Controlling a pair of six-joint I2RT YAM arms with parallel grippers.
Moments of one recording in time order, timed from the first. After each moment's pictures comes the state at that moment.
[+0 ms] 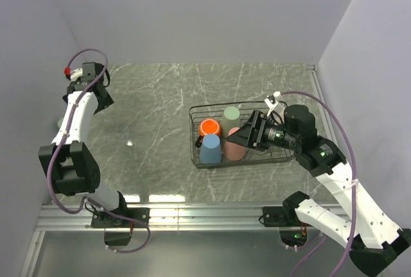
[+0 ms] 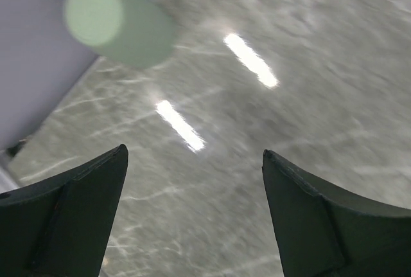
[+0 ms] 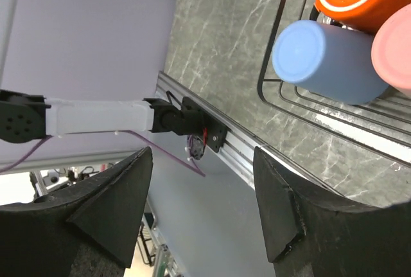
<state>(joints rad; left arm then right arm) 0.11 1.53 1.39 -0.87 -0.53 -0.53 0.53 0.81 0.99 -0.62 -0.46 0.86</state>
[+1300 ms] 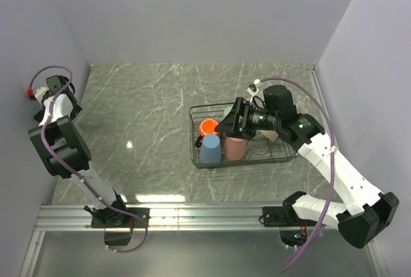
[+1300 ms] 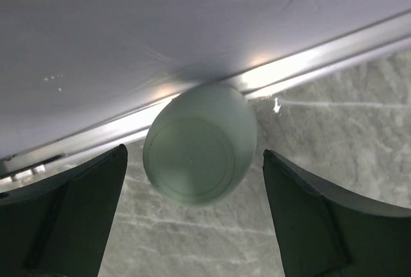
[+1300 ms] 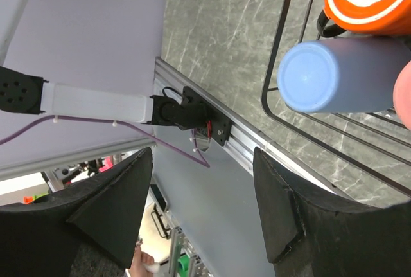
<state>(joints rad) 0.49 1.80 1.37 -0.60 -0.53 -0.56 0.53 1.10 1.14 -0.62 -0.54 0.85</state>
